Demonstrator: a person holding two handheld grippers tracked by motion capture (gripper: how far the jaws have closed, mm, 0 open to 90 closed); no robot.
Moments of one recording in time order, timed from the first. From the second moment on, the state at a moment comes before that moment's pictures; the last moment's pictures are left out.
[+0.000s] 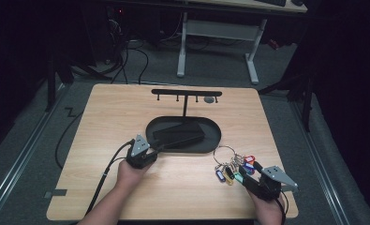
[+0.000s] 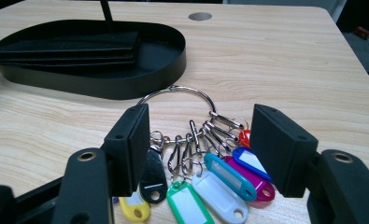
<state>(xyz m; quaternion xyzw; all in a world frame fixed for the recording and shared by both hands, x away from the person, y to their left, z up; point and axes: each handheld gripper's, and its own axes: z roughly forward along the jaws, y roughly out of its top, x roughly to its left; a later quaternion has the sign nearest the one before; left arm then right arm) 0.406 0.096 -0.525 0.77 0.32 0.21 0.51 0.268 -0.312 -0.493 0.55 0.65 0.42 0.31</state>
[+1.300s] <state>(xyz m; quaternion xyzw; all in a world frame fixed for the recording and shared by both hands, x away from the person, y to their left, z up) 0.343 0.211 -0.518 0.78 0.39 0.19 0.45 0.270 -0.305 -0.496 0.54 0.68 0.41 0.29</state>
